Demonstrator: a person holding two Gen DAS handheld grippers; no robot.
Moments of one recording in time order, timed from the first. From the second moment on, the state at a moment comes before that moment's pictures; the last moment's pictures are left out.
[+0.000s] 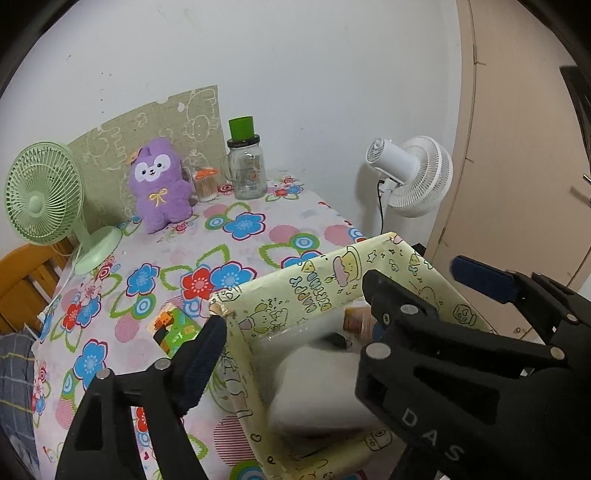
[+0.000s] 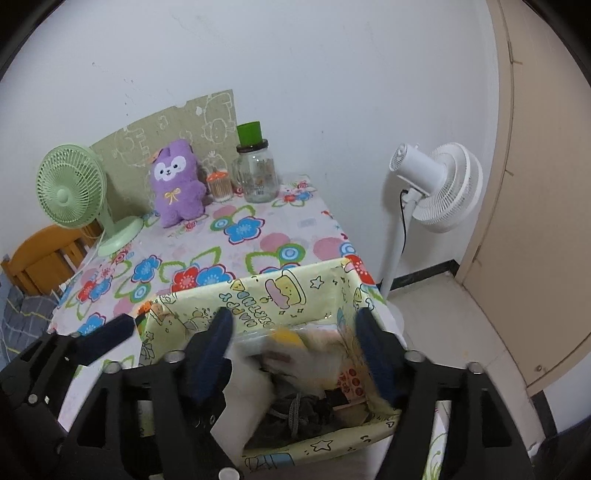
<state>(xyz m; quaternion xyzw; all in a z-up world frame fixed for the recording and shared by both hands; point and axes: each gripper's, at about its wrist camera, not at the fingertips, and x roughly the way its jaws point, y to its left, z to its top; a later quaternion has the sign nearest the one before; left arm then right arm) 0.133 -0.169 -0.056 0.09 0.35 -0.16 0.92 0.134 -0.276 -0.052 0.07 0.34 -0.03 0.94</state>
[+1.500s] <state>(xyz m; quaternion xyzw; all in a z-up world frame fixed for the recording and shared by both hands) 0.145 -0.031 -0.035 0.06 0.32 -0.06 0.94 0.147 -0.134 -0.019 0.02 0.29 0.02 0.96</state>
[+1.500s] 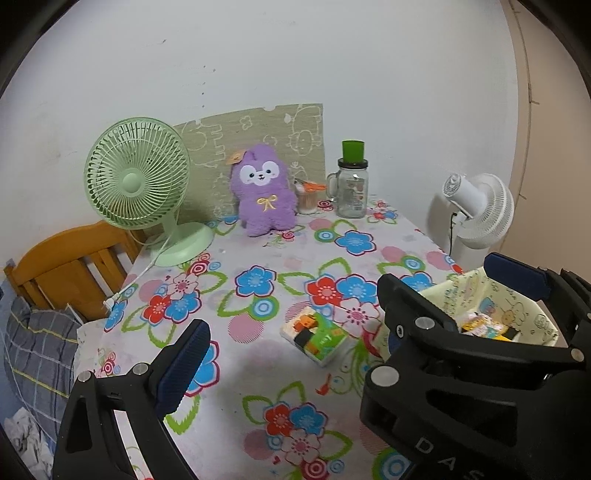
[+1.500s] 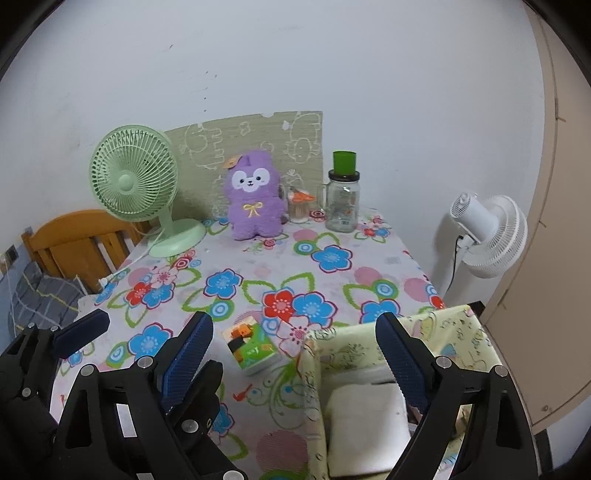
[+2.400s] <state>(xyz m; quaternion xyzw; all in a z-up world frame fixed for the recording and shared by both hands) 0.236 -0.034 -0.092 0.06 0.39 -0.09 0.92 0.243 -0.128 -0.068 -0.02 0.38 0.03 0.92</state>
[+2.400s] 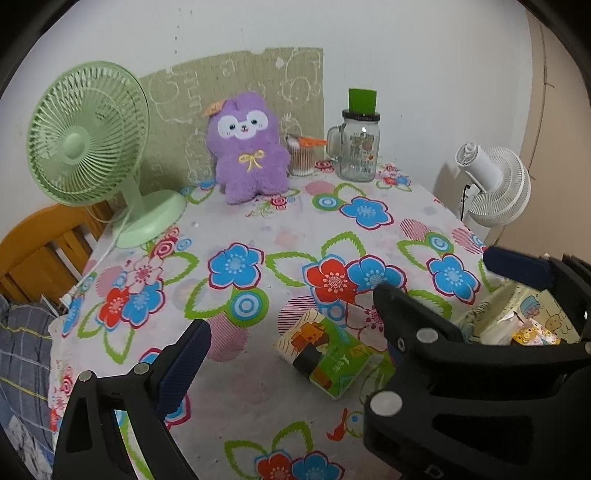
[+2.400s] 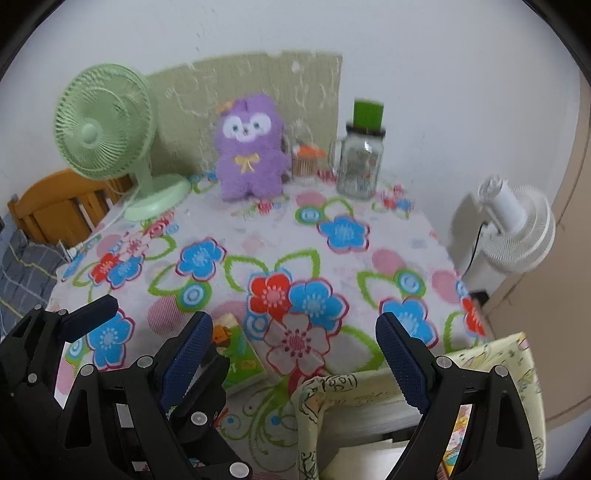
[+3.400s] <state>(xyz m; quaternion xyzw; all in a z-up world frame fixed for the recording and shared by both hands) 0.285 -0.041 -0.152 0.06 0.49 -0.13 0.86 0.301 -0.129 -0.113 -0.10 0.54 0.01 0.84</state>
